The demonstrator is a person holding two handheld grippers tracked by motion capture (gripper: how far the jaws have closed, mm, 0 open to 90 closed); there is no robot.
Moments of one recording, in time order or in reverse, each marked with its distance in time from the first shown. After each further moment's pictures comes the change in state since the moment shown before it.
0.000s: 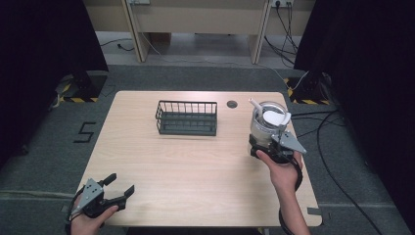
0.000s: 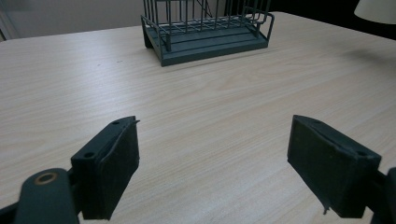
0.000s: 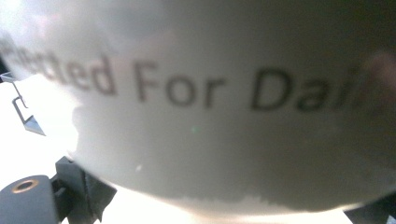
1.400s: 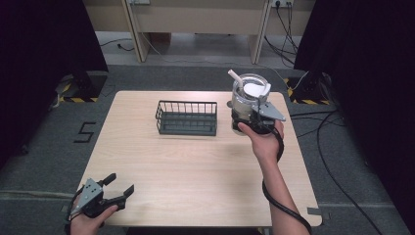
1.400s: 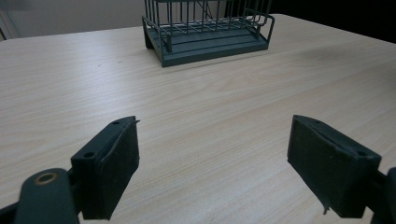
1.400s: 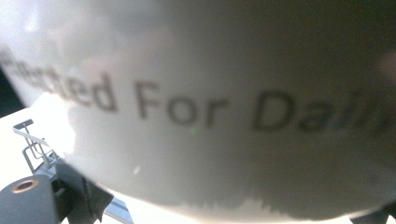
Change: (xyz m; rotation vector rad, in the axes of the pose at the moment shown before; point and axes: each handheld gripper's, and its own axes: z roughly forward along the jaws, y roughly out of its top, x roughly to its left) left arm 0.001 0.000 -0.001 -0.003 0.000 -0.008; right arm 0.028 0.065 0.058 -0.035 0.046 -0.031
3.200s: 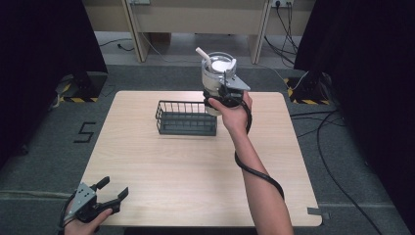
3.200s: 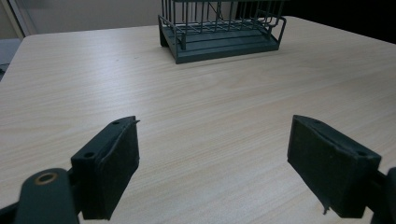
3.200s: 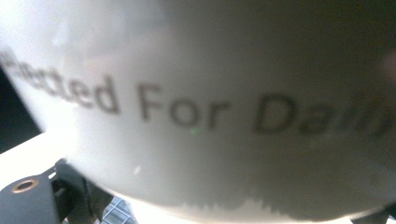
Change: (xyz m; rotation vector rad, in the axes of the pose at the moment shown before) left arm 0.003 -0.005 -0.016 -0.010 0.044 -0.027; right arm 0.048 0.045 0.092 0.013 0.089 -0.001
